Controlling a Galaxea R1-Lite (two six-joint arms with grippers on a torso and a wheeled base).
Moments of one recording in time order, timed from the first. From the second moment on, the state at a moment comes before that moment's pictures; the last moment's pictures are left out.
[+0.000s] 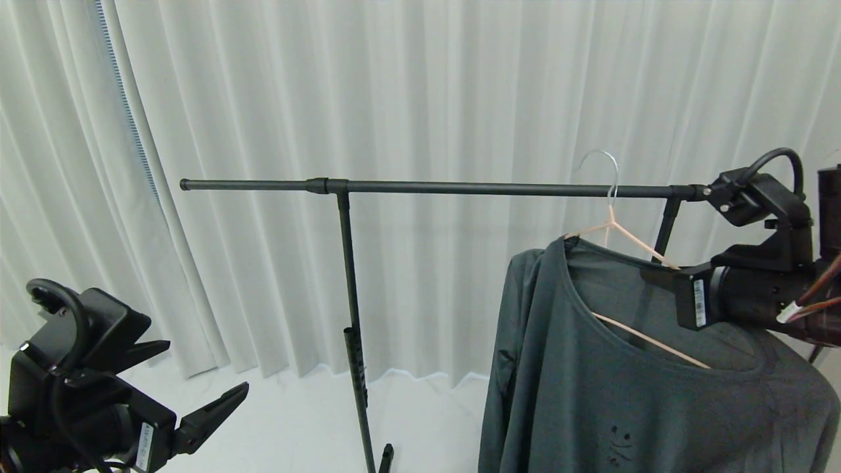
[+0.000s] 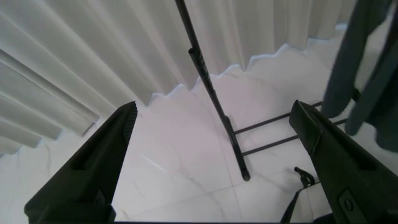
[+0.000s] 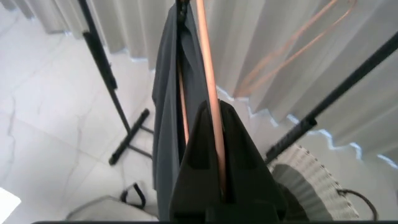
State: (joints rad) left arm -0.21 1.07 -0.39 -0.22 -0.03 0.31; right arm 0.53 1.38 -0.87 -0.12 -0.09 0.06
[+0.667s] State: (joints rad) left arm -0.29 1.08 -0.41 -0.22 -0.03 0.31; right arm 0.55 1.59 -0.97 -0.22 -0.15 0.07
